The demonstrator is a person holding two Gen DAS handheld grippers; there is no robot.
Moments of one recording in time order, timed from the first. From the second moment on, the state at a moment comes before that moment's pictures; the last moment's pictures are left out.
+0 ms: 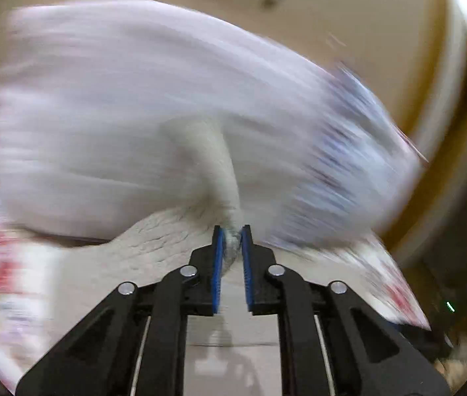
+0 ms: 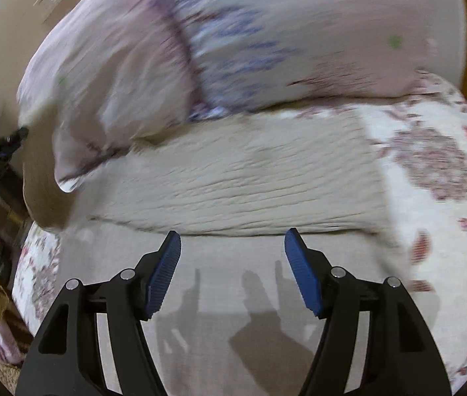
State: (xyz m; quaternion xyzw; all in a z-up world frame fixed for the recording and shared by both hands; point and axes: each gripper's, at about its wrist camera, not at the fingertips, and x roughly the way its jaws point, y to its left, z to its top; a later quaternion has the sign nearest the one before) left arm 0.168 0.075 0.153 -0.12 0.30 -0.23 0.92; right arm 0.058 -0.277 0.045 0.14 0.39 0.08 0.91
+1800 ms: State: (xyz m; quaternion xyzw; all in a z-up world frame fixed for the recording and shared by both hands) left arm 0.218 0.182 -0.001 -0.33 0.50 -0.10 0.79; right arm 0.124 -0.414 0.008 0.44 0.38 0.09 0.81
